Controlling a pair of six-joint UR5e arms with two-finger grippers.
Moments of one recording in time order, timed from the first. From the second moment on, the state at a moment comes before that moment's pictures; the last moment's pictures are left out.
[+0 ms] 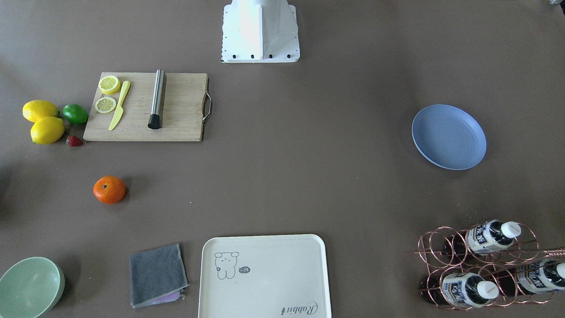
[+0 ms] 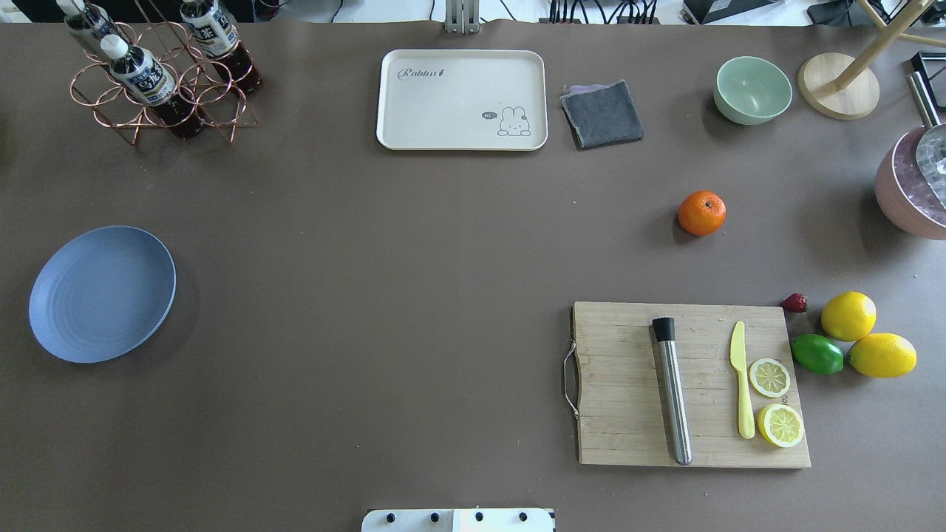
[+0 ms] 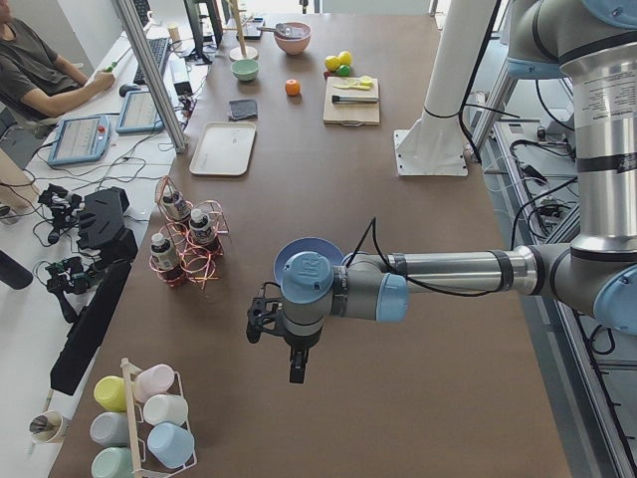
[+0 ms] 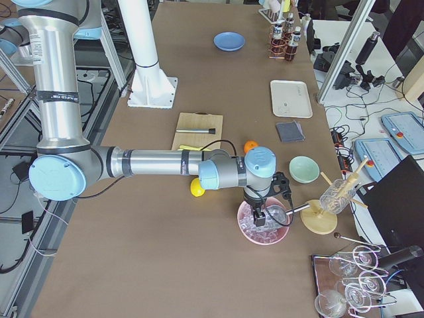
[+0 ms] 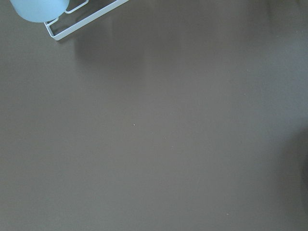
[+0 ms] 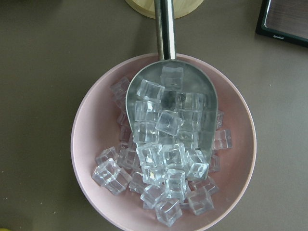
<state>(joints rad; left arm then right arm) -1.62 -1.39 -1.70 -1.71 -2.29 0.01 1.53 -1.52 1.56 -1.45 2.32 -0.11</state>
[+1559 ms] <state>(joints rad) -1.60 -1.38 -1.69 -1.78 -2.32 0.01 1.52 -1.52 1.55 -1.45 2.32 -0.11</state>
